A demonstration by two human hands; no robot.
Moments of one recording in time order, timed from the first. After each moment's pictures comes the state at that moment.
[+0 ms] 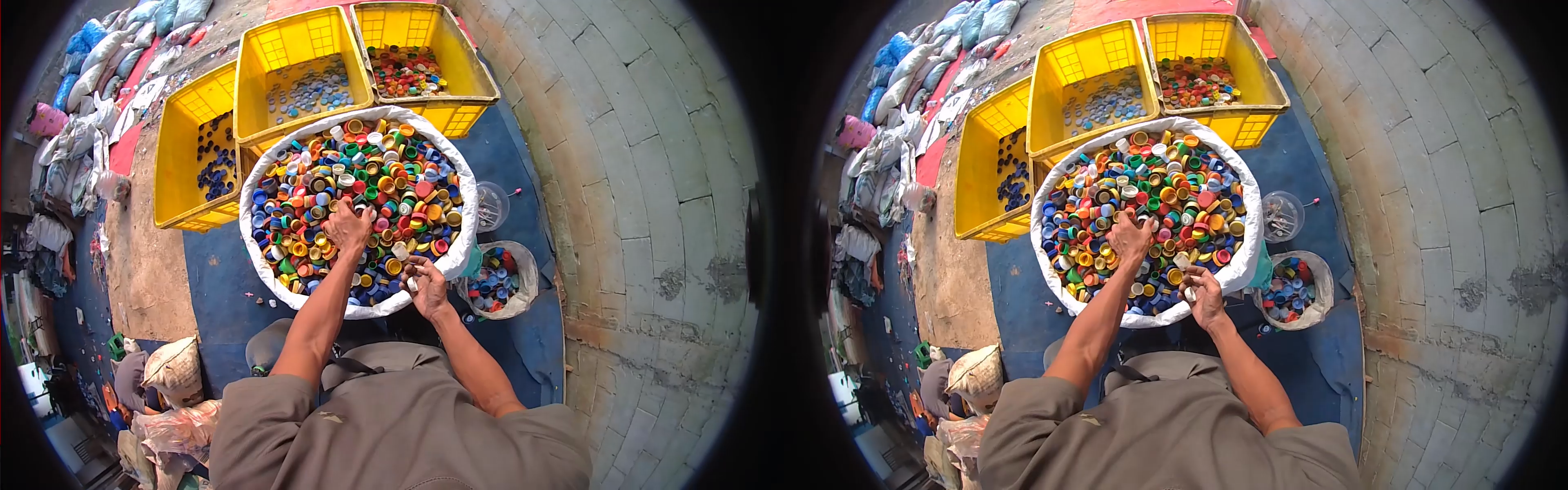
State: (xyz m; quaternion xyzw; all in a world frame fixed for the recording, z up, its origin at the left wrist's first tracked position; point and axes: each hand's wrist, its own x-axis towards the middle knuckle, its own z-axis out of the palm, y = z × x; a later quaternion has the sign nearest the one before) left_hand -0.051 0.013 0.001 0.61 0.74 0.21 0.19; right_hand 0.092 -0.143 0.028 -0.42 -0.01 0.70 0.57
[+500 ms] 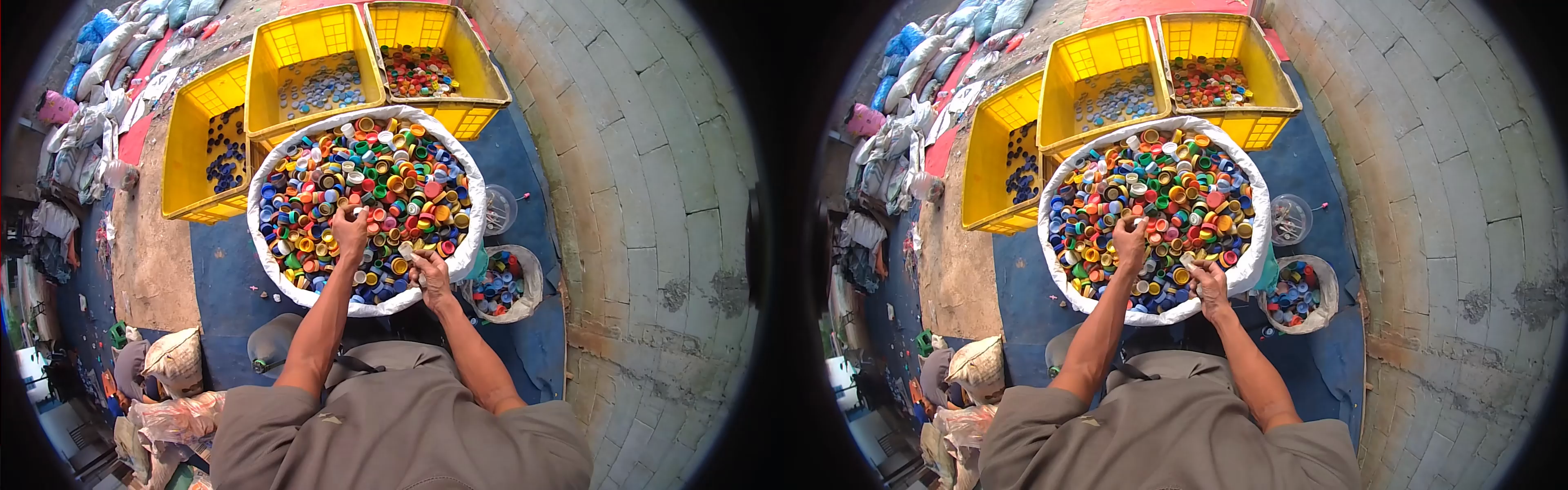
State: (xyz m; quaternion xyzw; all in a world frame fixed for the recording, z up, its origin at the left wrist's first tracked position) left_hand -0.067 0.003 -0.015 0.40 0.67 0.46 0.43; right_hand 0.094 -0.120 0.020 -0.53 -0.09 0.66 0.53
